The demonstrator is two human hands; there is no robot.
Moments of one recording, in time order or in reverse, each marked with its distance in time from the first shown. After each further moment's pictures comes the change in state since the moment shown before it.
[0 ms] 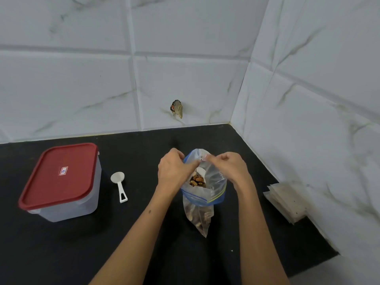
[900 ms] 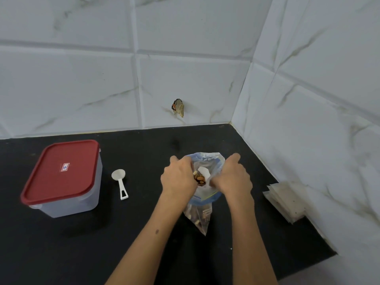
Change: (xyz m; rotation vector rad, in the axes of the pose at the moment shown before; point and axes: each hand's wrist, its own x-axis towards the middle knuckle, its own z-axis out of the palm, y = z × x) left_hand -0.041 0.015 -0.013 0.371 -0.084 0.071; right_hand -0.038 -0.010 0.011 -0.418 0.111 0.104
